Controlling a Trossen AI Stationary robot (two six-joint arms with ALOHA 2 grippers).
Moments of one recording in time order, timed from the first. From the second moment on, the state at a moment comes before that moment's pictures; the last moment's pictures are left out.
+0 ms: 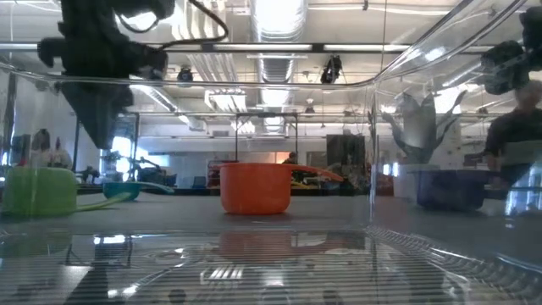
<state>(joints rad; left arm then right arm) -0.19 1.35 0.91 -0.96 -0.09 -0.55 0.75 0.05 0.01 0.06 0.39 0.10</state>
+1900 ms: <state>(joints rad) -0.31 1.38 0.81 -0.79 -0.04 -0.98 0.75 0.05 0.01 0.06 0.39 0.10</state>
